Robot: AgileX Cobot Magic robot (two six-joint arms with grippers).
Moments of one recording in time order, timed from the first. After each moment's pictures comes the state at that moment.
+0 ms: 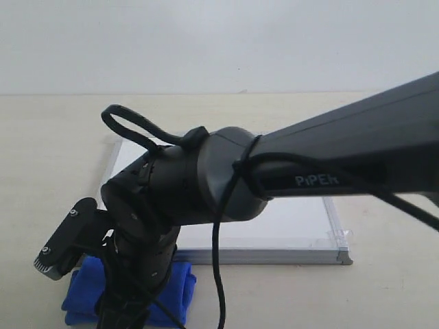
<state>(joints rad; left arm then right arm) 0.02 0.00 0.00 -0.18 0.29 0.04 0.95 2.05 -1.36 0.08 0.65 -0.29</state>
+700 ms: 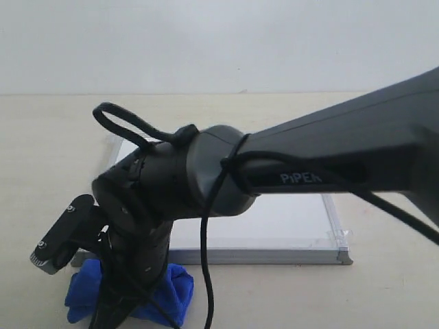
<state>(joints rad) 0.02 0.00 0.00 -0.18 0.29 0.04 0.95 2.08 -1.42 0.06 0.70 -0.26</state>
